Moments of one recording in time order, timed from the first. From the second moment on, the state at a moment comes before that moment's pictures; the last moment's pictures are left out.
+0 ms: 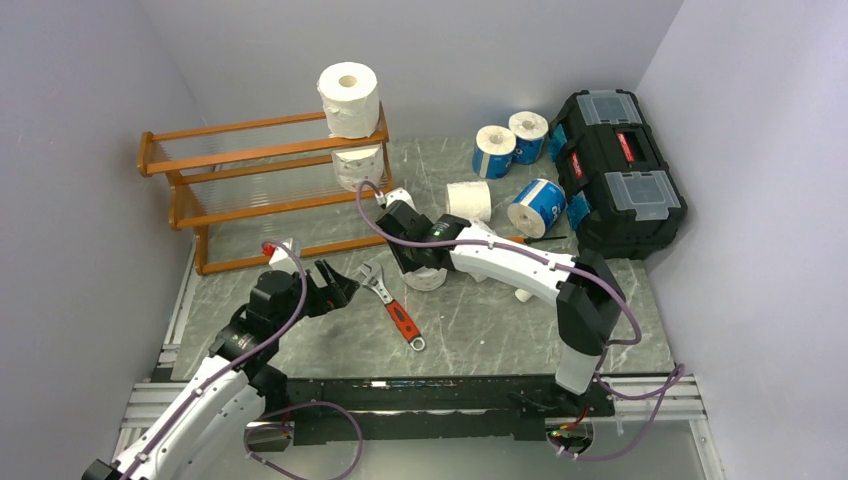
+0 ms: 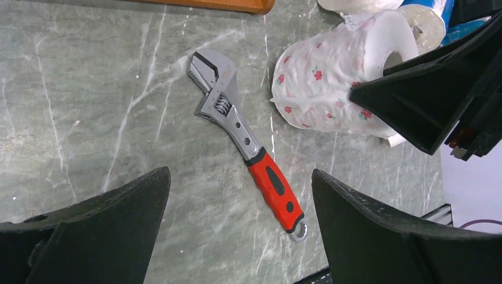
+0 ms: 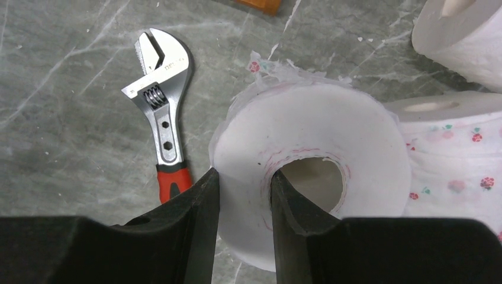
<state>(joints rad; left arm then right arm) -0.46 0.52 0.35 -0.28 0.02 -0.75 0.96 1.76 1.45 -0.66 0.33 0.35</state>
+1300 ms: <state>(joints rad) -0.46 0.75 0.64 -0.57 -0.22 -0.83 0.90 1.14 1.08 -0.44 0.48 0.52</state>
